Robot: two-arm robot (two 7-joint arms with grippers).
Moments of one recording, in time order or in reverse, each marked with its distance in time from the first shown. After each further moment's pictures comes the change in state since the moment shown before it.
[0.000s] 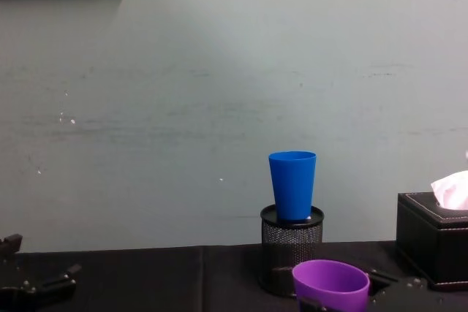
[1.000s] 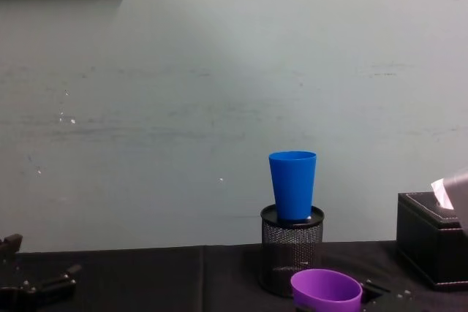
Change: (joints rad) left arm 0.000 0.000 0.000 0.000 0.000 0.000 0.000; right arm 0.055 -0.078 0.009 0.152 -0.045 -0.069 -0.014
